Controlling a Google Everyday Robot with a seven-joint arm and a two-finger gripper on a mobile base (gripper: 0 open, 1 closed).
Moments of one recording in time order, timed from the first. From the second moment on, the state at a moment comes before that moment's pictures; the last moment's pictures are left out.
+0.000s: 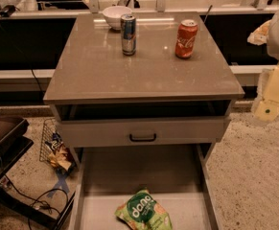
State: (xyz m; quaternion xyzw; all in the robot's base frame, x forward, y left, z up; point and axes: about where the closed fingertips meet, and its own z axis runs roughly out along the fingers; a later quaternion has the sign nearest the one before) arm 0.438 -0.216 0.979 -0.60 0.78 -0.04 0.16
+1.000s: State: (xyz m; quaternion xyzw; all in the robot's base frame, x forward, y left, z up) arm 0.433 -0.193 0.940 -0.59 0.78 -0.01 0.19
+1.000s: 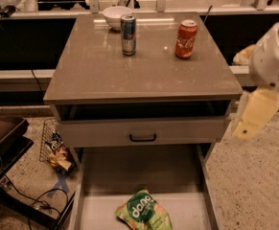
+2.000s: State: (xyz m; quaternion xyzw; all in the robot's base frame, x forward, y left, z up) arm 0.377 -0.121 0.722 -0.55 0.80 0.09 0.22
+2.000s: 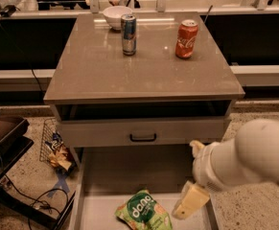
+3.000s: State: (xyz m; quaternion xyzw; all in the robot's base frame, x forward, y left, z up) arm 0.381 -0.088 0.662 -0.51 0.82 0.08 0.24
